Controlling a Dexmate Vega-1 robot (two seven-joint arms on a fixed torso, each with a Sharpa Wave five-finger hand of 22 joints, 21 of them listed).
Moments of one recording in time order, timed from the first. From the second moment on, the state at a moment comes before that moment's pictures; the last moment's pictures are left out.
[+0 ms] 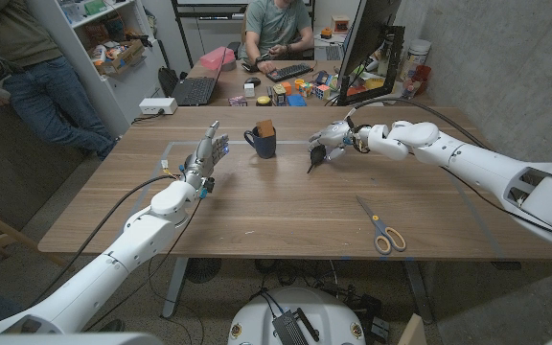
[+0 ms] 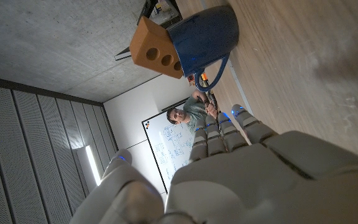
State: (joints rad) left arm 0.99 0.64 0.35 -1.62 -0.59 -0.04 0.21; left_hand 0.07 -0.13 0.21 0.01 0.51 0.15 0.09 0.20 0.19 0.15 0.00 0.20 0.19 0.13 0.00 0.19 0.18 0.15 -0.02 0.19 0.18; right arm -0.16 -0.66 -1.08 -1.10 -1.03 0.42 -0.11; right_hand 0.84 0.00 0.54 -0.15 0.36 0.38 -0.15 0.27 0.20 0.20 -0.02 0.35 0.25 0.35 -0.04 0.27 0.23 0.76 0.03 0.26 0.17
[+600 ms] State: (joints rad) left arm 0.99 0.64 0.35 -1.62 -0.59 -0.04 0.21; left_hand 0.07 -0.13 0.21 0.02 0.51 0.15 0.09 0.20 0.19 0.15 0.00 0.20 0.19 0.13 0.00 0.19 0.18 0.15 -0.02 0.19 0.18; right arm -0.16 -0.66 -1.09 -1.09 -1.02 0.40 -0.14; right_hand 0.89 0.02 0.57 -0.15 0.38 0.55 -0.14 0.37 0.27 0.34 -0.04 0.43 0.36 0.51 -0.05 0.34 0.29 0.89 -0.07 0.27 0.18
